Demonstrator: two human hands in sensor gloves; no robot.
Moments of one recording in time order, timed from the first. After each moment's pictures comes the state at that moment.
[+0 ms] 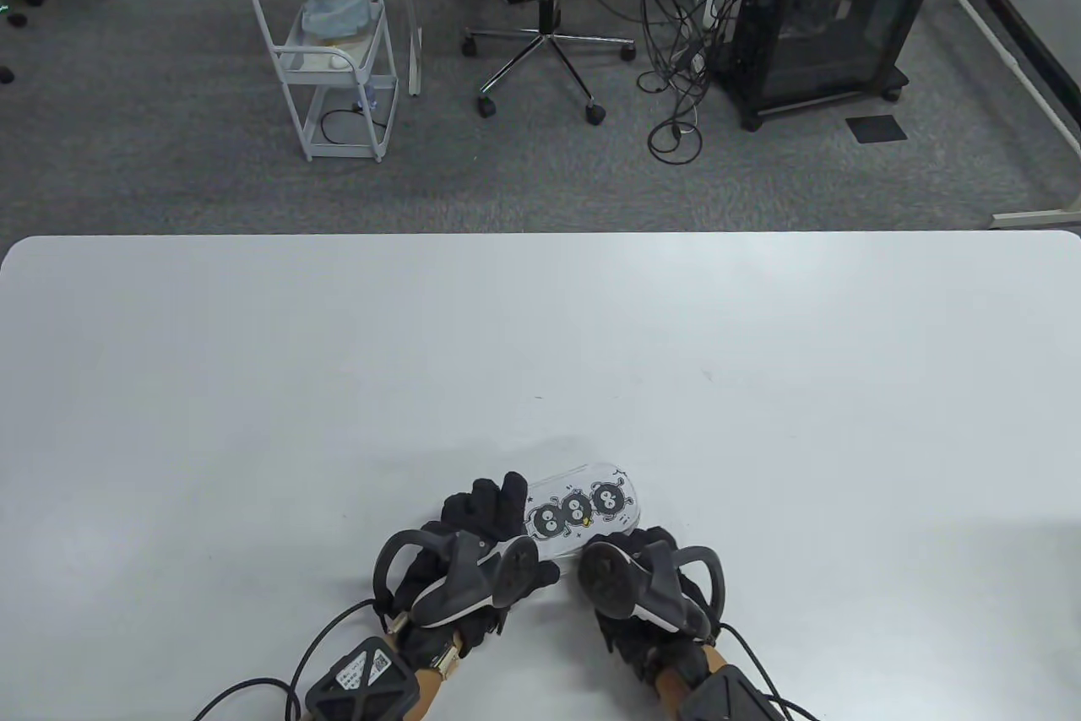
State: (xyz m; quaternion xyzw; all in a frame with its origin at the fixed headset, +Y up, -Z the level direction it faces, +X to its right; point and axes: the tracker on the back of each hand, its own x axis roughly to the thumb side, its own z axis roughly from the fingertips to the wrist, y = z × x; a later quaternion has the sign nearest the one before) left_hand -0.105 -0.737 -0.285 0.02 -0.18 -0.08 0.98; right_hand 0.053 -0.749 -0.269 0.15 -0.01 0.99 0.08
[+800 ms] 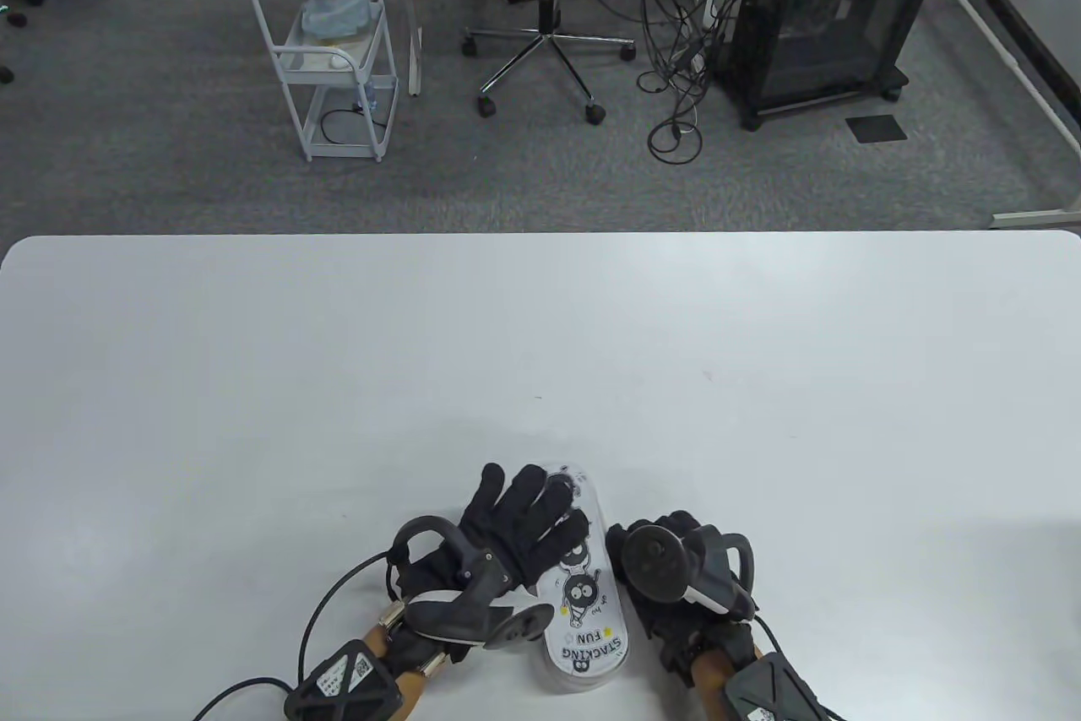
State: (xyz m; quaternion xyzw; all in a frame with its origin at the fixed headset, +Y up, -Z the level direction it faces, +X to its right) left_hand -0.076 -0.713 -0.261 0.10 -0.46 -0.16 0.87; right_hand 0.090 -0.751 -0.282 0.20 0.02 0.97 0.15
